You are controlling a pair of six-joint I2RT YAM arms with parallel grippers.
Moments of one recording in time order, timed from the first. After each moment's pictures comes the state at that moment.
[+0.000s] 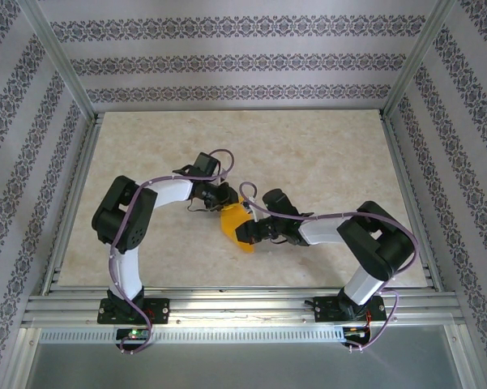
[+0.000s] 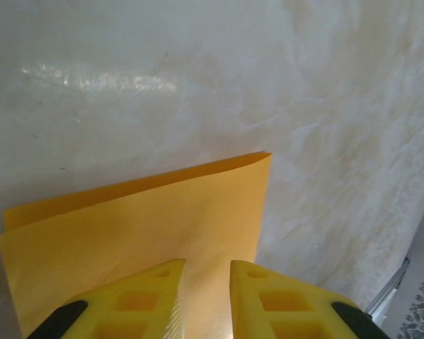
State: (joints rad) left arm -0.44 1.94 1.15 -0.28 0.55 -0.76; right arm 0.69 1.66 0.61 0.32 -0.70 0.57
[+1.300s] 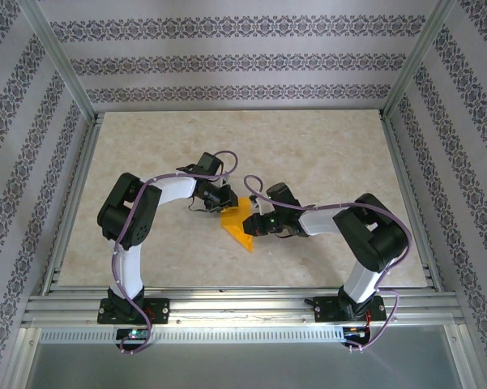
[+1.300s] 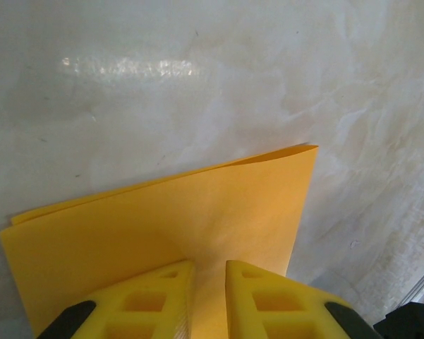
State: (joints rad) left arm -0.44 1.99 1.20 -0.38 0.54 -0.68; right arm 0.60 1.73 0.67 0.19 -0.63 0.52
